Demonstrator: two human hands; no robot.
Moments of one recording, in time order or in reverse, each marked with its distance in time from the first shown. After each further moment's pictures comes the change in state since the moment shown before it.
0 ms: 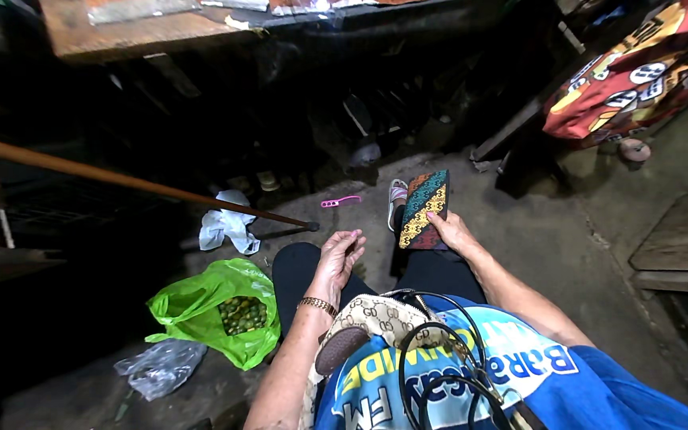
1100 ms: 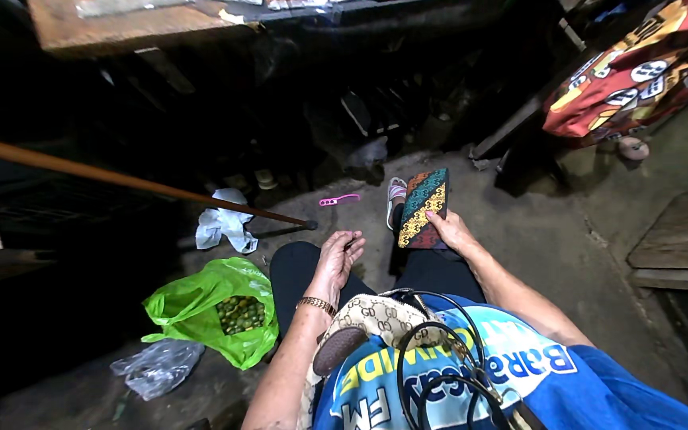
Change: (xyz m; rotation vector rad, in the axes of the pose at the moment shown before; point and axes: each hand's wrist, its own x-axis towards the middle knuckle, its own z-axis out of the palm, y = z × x) left_hand 0.003 -0.001 0.001 0.044 0.026 -0.028; right_hand -0.001 -0.001 0.000 0.004 -0.004 0.017
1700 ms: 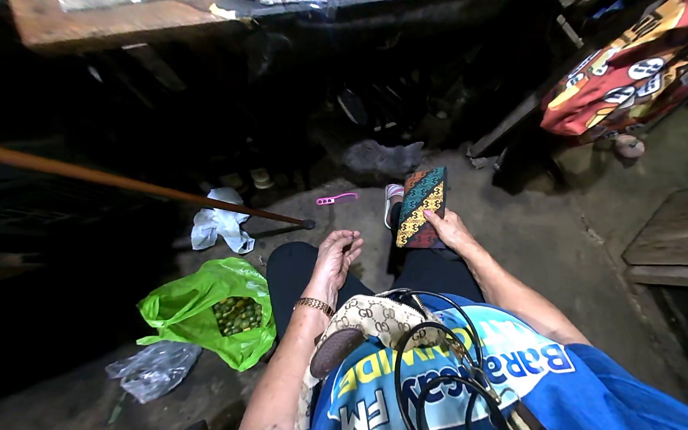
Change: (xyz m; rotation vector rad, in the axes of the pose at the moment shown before) left_hand 0.000 -0.001 0.000 0.039 -0.016 0.017; right_hand 0.001 0.004 0.001 0.014 0.005 -0.033
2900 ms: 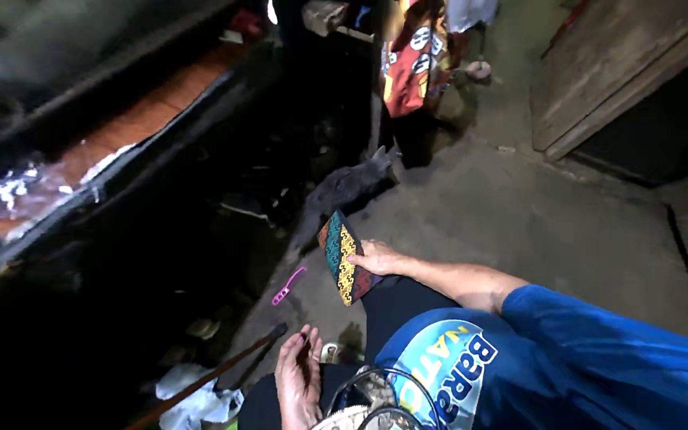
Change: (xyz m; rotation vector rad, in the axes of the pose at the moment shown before) left_hand -0.001 0.002 0.002 0.160 -0.067 0.050; right_hand 0.005 0.000 -0.004 0.052 -0.040 -0.007
